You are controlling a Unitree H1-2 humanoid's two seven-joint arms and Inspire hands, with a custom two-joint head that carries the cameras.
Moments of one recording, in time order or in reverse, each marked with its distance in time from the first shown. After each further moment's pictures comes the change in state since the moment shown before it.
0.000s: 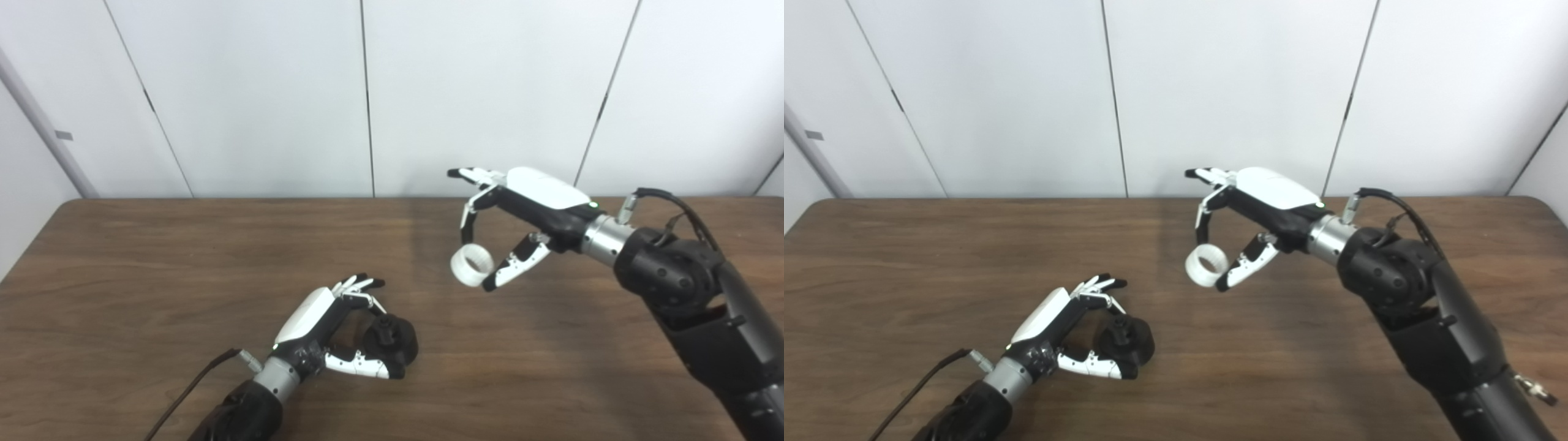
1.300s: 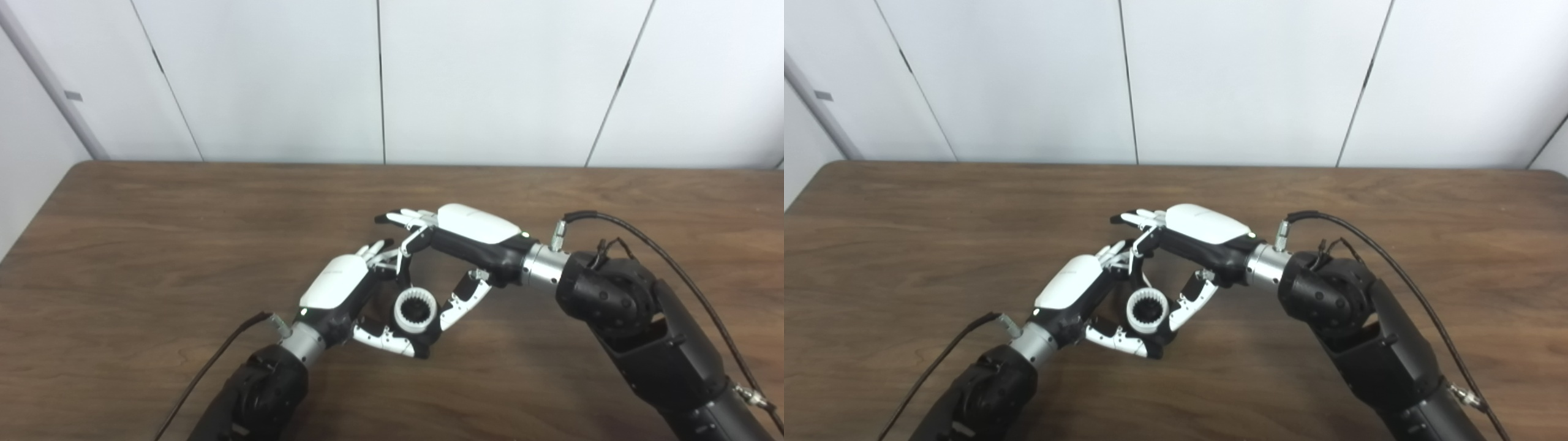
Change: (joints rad) left arm 0.002 0.006 -0.085 -0.077 0.224 0.006 0.032; right arm 0.090 0.137 0.110 -0.064 0.010 0.019 0.102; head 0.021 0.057
